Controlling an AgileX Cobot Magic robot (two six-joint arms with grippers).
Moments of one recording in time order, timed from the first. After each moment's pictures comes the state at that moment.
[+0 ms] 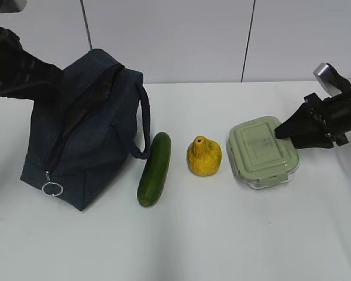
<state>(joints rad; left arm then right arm) -0.28 1.43 -1.12 -0.21 0.69 0.14 -0.30 2.14 -1.40 1.01 1.17 -0.89</state>
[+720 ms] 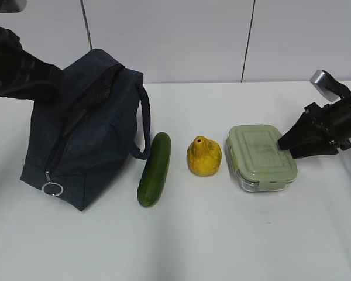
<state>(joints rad) -0.28 1.43 -1.12 -0.21 0.69 0.14 -0.29 2.14 -1.40 0.91 1.18 -0.88</state>
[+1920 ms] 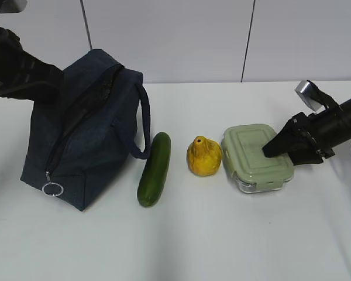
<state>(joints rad) -0.28 1.43 -1.12 -0.21 0.69 0.14 -0.25 2.20 -1.40 0.94 1.19 -0.95</state>
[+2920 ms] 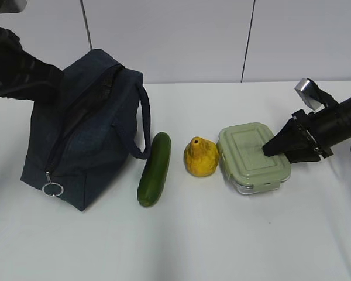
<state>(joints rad) -0.28 1.43 -1.12 -0.21 0.69 0.14 -0.25 2.20 -1.40 0.97 1.21 -0.95</state>
